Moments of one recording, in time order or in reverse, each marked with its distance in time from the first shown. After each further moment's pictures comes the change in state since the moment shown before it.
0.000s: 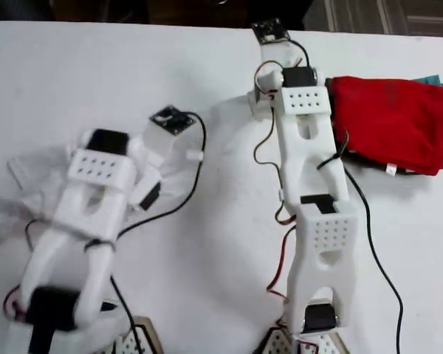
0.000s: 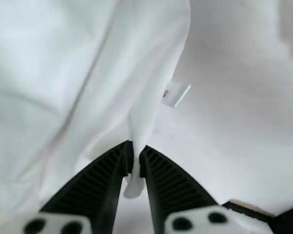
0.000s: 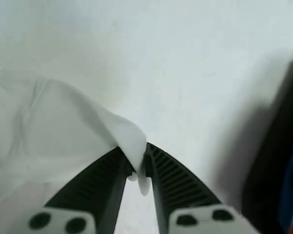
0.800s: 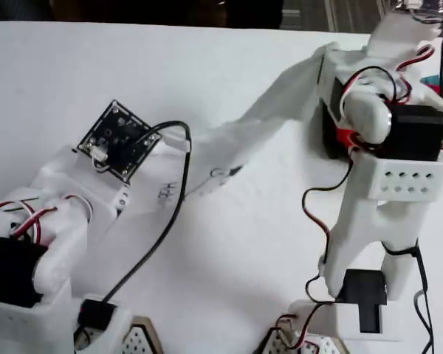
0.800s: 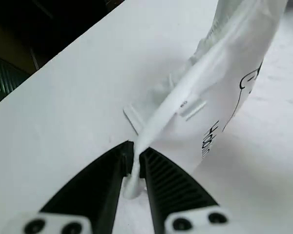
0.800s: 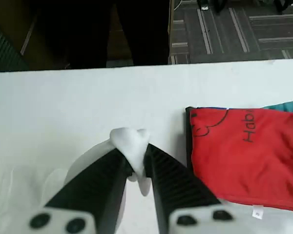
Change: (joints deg) left arm 0.1 -33.7 -13.0 4.5 -2.5; right arm 7.1 -41.8 0.5 14.6 -13.6
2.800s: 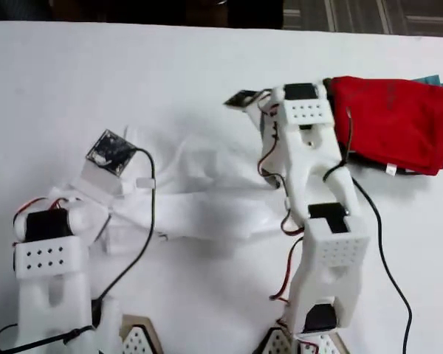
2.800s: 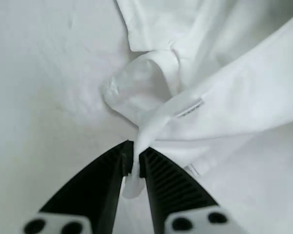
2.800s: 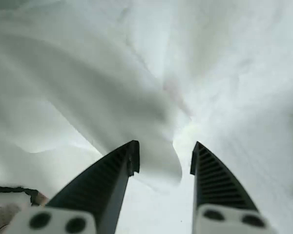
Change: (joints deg) left arm -20.2 0.1 45.5 -23.3 -9.5; right arm -5.9 34.4 22.6 6.0 44.5
